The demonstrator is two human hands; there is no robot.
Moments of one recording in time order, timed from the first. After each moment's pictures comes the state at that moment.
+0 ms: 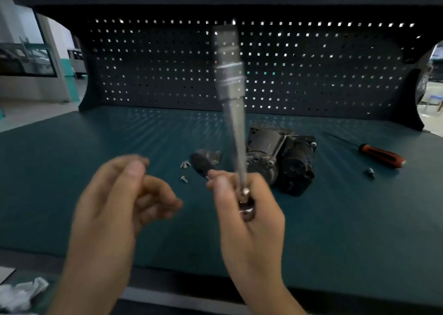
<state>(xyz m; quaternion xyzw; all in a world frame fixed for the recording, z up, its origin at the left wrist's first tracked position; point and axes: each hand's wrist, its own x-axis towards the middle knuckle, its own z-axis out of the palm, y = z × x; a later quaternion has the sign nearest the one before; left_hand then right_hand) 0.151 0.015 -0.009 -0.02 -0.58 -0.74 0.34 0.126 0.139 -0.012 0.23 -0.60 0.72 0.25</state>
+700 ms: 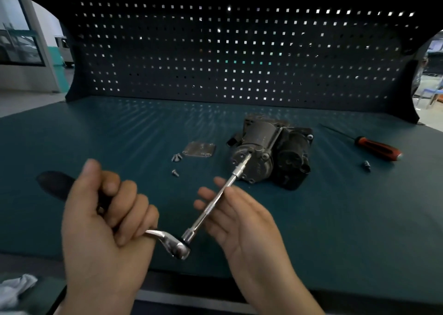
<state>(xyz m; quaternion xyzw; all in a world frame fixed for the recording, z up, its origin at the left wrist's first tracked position) 0.147 0.031 -0.007 -0.04 -0.37 -0.89 0.27 0.110 0.158 -0.031 0.05 -0.41 0.89 -0.19</state>
